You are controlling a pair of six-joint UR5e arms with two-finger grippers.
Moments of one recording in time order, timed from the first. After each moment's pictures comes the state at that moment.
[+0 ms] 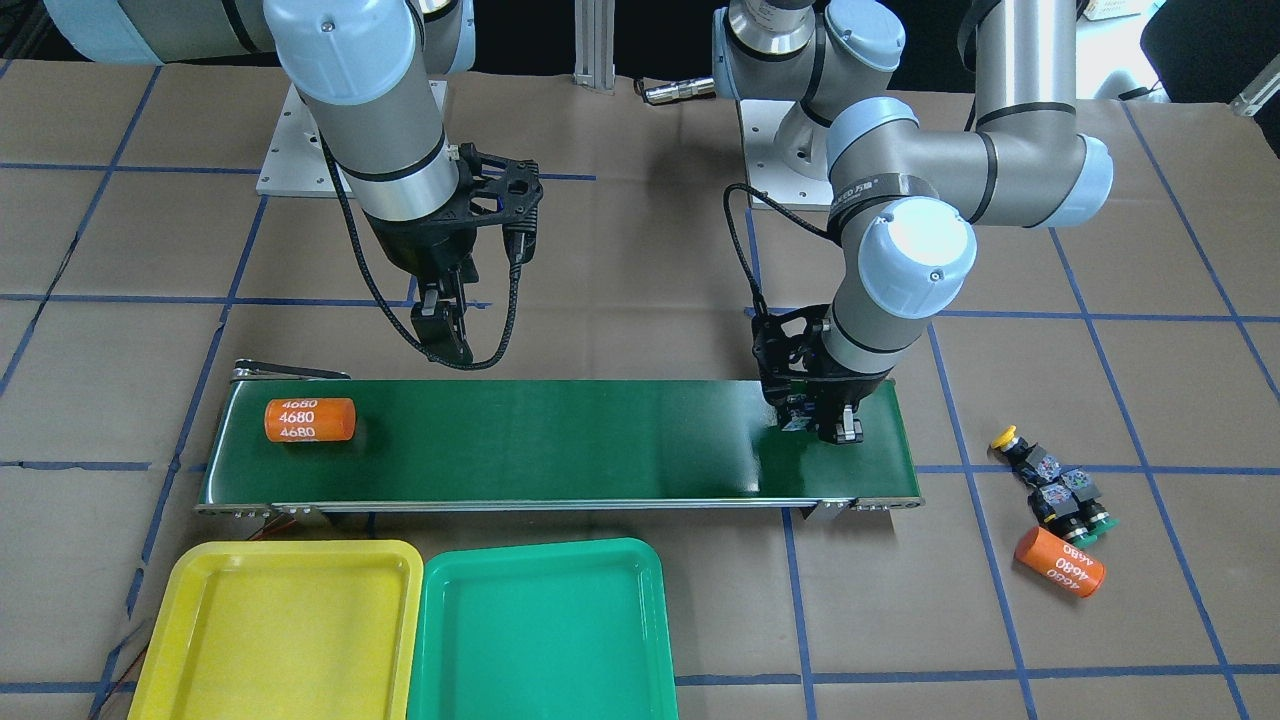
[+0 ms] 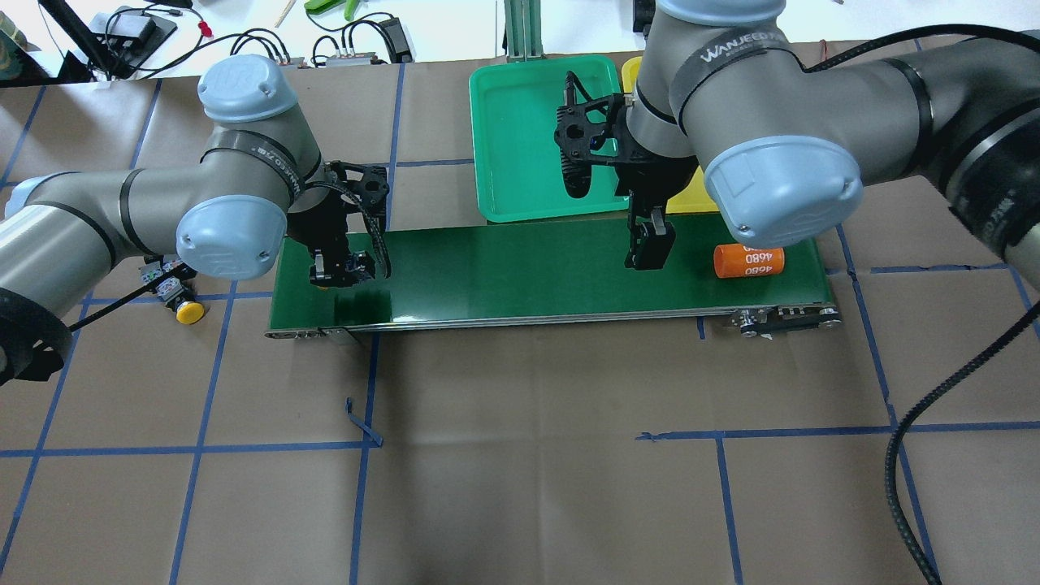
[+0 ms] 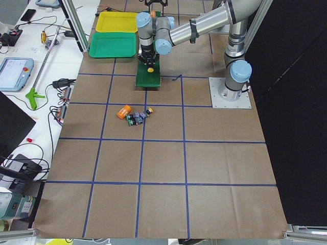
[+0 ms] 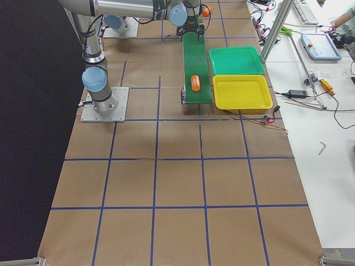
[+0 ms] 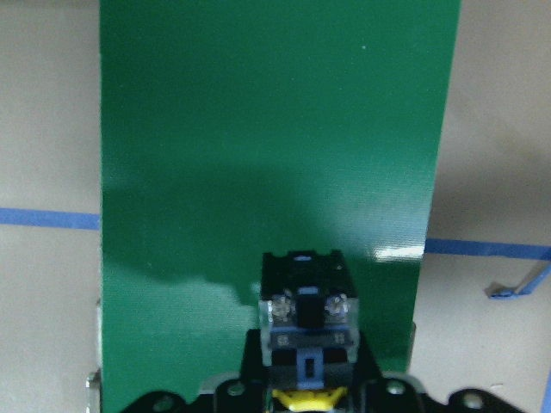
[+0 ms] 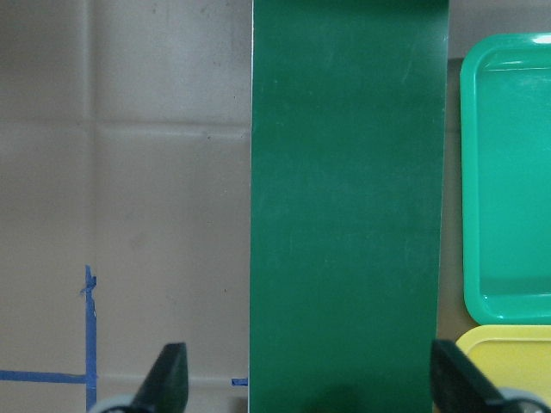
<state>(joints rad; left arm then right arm) -1.58 -1.83 -1.83 -1.11 1.62 1.49 1.78 -1.46 1.68 -1.83 -1.49 -1.40</state>
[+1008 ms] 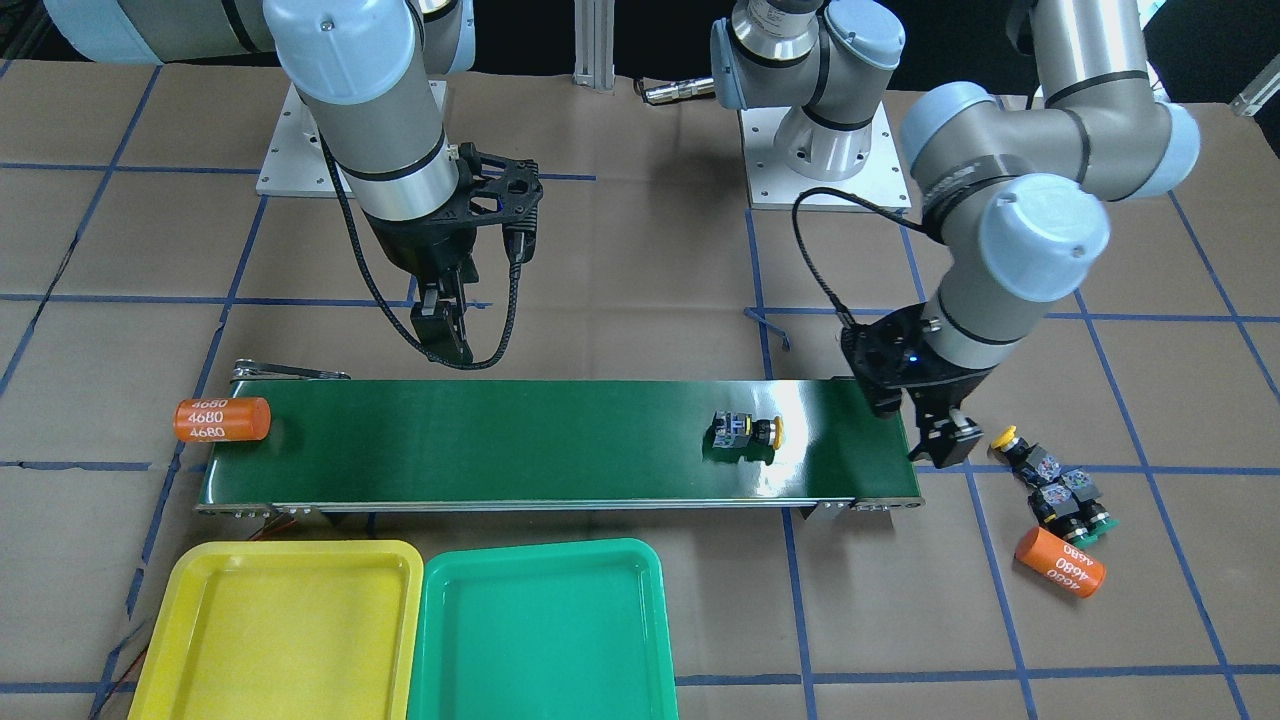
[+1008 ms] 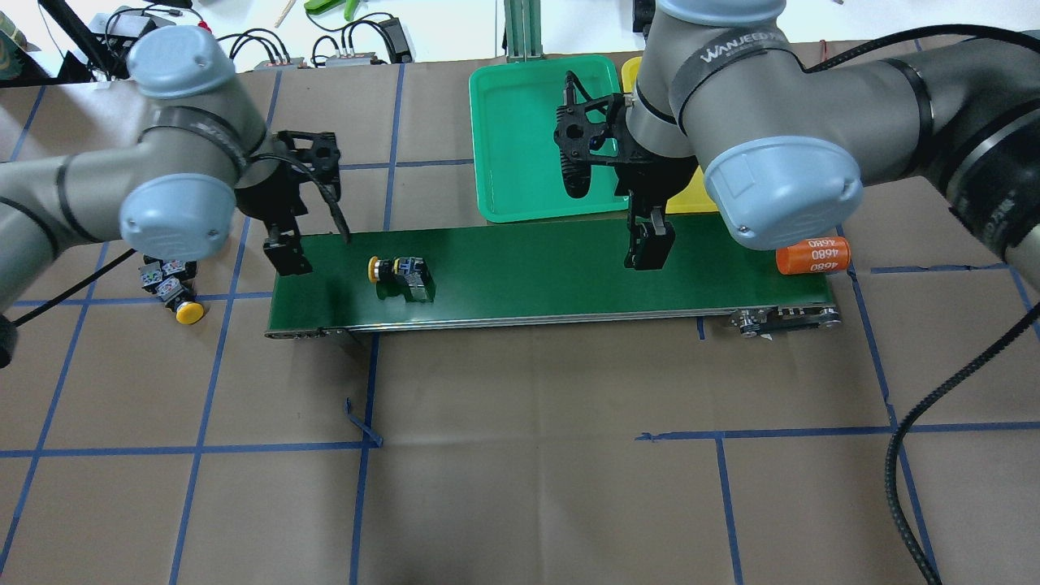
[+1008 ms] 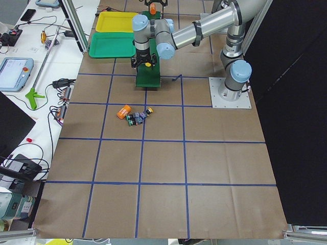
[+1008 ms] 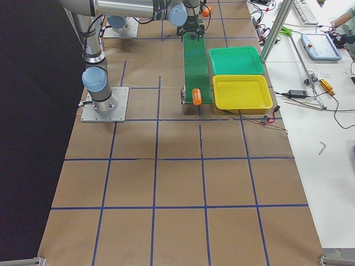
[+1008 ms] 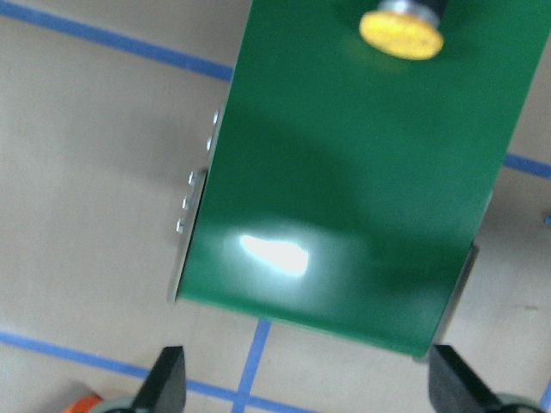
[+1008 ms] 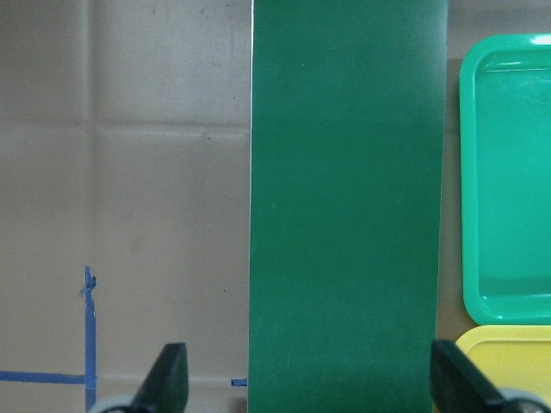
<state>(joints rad) -1.35 -1.78 -1.80 -1.17 1.61 1.46 1.78 -1.46 1.68 -1.83 -1.49 -1.40</state>
